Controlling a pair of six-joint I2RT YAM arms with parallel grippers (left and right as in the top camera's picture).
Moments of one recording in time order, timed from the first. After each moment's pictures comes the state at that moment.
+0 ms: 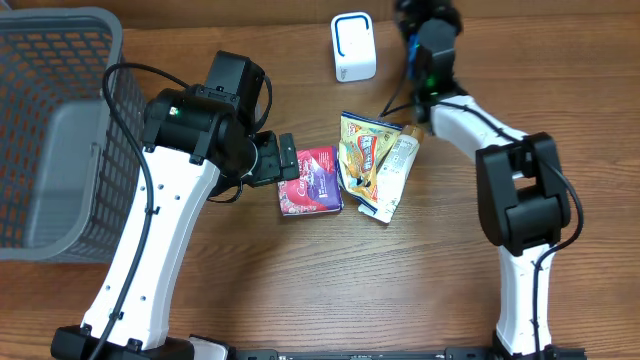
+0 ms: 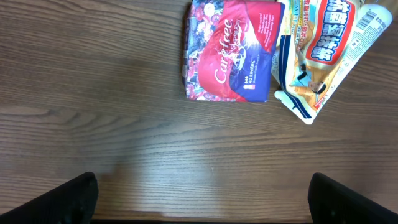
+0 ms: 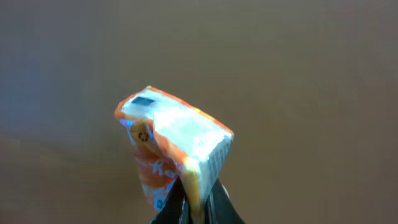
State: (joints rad) left arm -0.29 1.57 1.73 -1.52 0.06 -0.49; right arm 0.24 2.30 1.63 0.70 0.52 -0.47
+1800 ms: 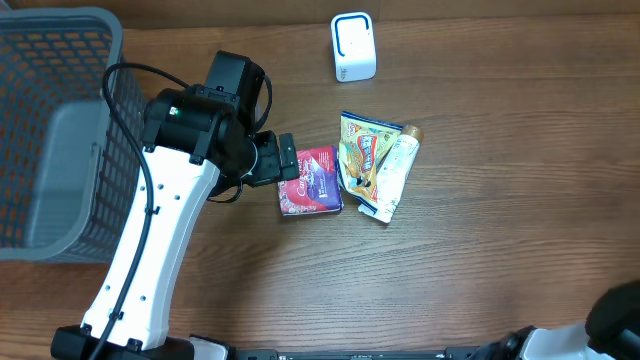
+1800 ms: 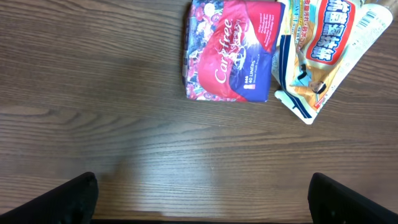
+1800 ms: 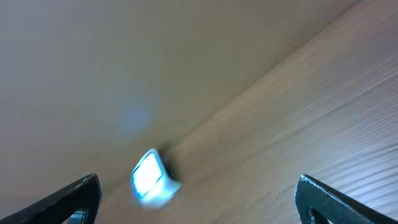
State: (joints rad) left arm -0.29 1.57 1.73 -1.52 0.06 -0.49; right arm -0.60 1.67 1.64 -0.58 -0.76 0.44
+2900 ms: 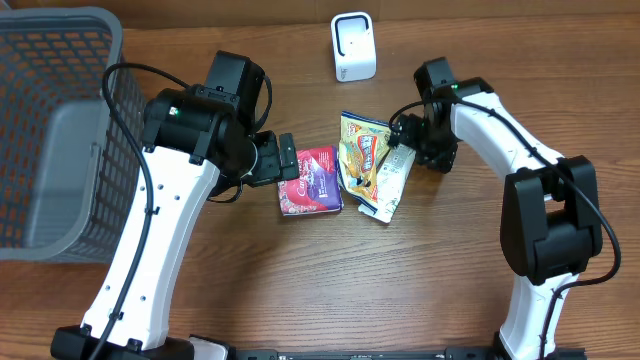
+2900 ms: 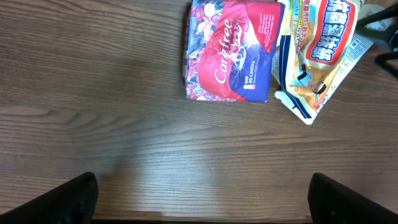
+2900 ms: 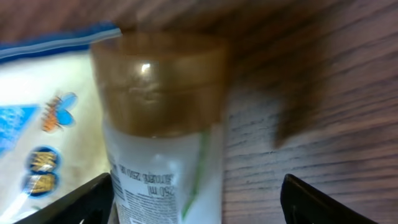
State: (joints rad) left arm -0.29 1.57 1.73 -1.52 0.06 -0.49; right arm 0.26 2.09 1.55 -0.91 -0.17 0.70
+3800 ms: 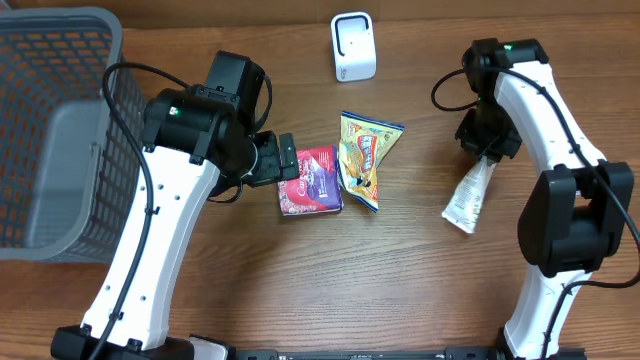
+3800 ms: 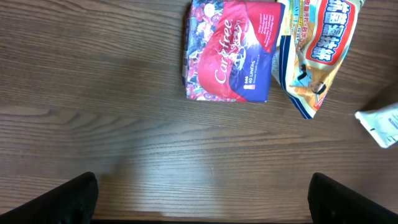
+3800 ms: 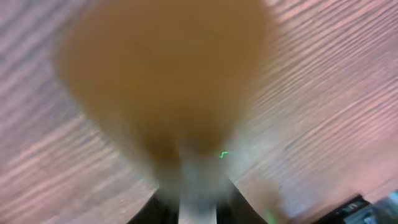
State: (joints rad) left arm -0.29 1.57 1.73 -1.52 0.06 -0.49; right arm 0.12 2.10 1.83 -1.51 0.18 0.67
